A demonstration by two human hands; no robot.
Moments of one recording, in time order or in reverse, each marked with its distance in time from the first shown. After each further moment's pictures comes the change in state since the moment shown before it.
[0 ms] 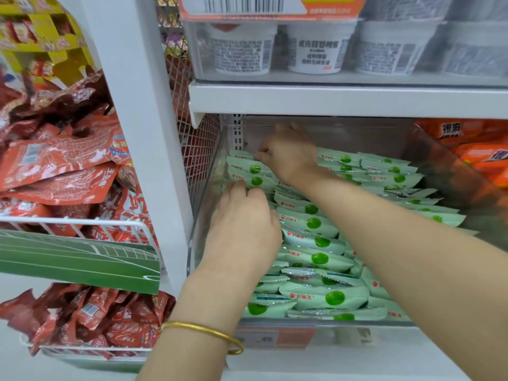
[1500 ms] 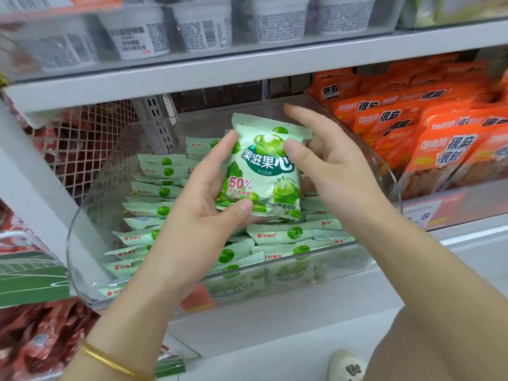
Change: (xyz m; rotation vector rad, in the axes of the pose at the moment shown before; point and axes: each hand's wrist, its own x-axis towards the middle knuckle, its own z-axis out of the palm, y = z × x) left_hand -0.051 0.059 0.019 -1.224 -0.196 0.383; right_hand -0.189 0.078 -0.084 1.095 0.334 0.256
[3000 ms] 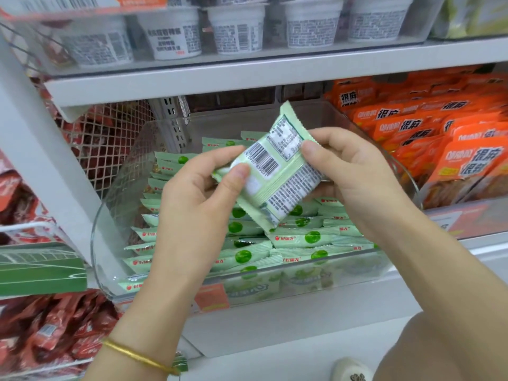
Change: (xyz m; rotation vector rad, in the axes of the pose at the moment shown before) left_hand 0.001 0.019 -0.005 0.303 0.329 0.109; right_hand -0.001 -0.012 0.003 0.184 -0.093 0.204
